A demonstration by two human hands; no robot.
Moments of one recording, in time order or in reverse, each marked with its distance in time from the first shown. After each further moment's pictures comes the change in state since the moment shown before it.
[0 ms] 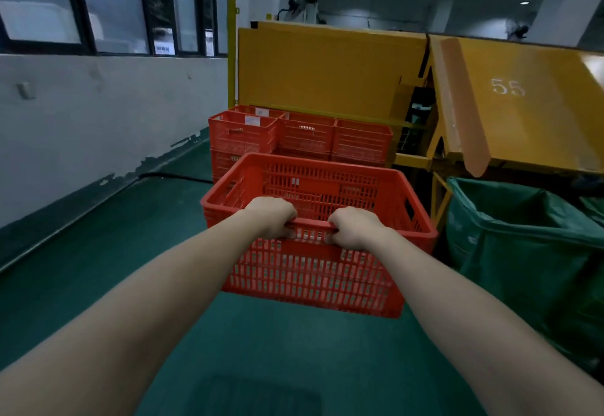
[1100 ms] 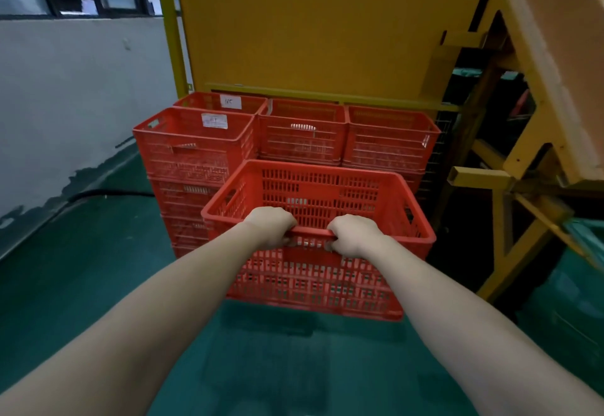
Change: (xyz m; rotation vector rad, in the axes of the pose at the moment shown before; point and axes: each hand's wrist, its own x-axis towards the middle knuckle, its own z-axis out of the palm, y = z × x) left_hand 0.655 -0.358 0.115 -0.044 -0.115 0.091; right_hand 0.721 0.197 0.039 0.061 -0.130 0.062
